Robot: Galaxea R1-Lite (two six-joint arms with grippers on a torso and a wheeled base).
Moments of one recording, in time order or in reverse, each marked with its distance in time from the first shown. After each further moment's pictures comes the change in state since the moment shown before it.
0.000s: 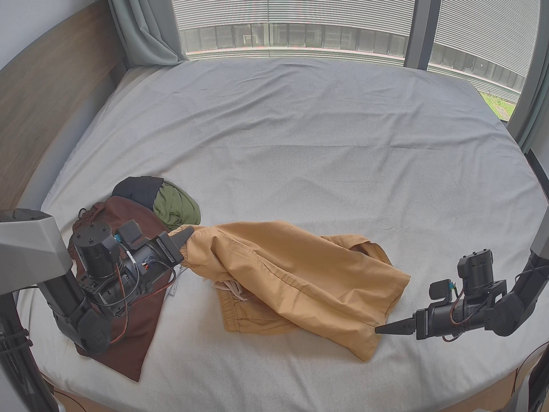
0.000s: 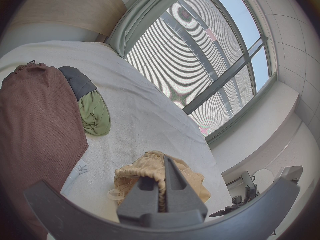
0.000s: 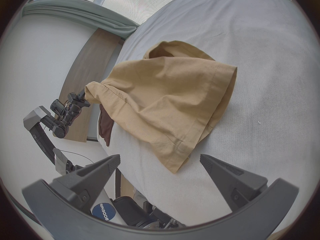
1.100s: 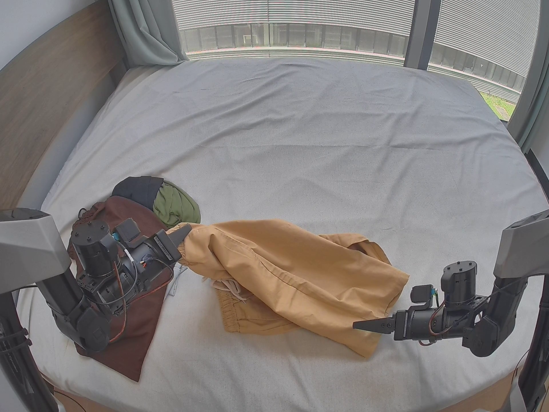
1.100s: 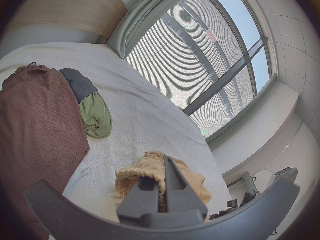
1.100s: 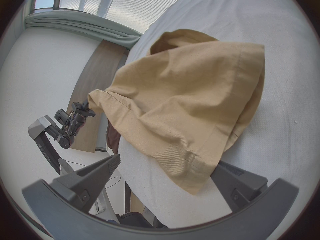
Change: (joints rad) left arm 0.011 -0.003 -0.005 0.000 0.000 0.000; right arm 0.099 0.217 0.064 -0.494 -0.001 0.227
